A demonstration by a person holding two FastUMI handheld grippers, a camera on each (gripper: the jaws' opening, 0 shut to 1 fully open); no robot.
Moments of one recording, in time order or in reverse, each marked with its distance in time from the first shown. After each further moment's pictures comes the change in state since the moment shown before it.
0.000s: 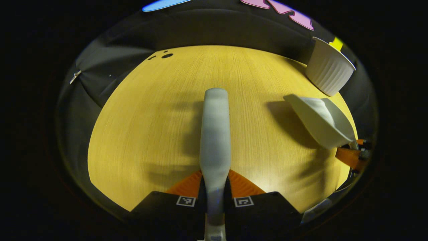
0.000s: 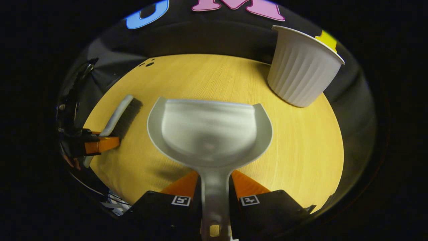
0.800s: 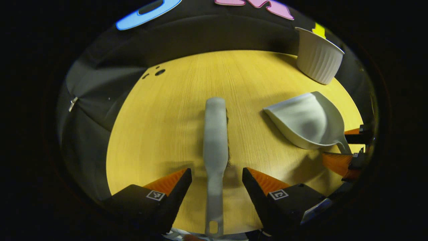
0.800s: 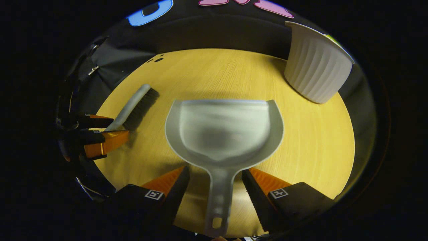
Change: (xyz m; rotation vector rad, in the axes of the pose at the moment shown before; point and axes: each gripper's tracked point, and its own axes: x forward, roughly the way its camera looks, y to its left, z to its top) left arm -0.045 0.000 0.022 0.161 -0.059 0.066; right arm -0.018 0.021 0.013 0.000 -0.007 0.086
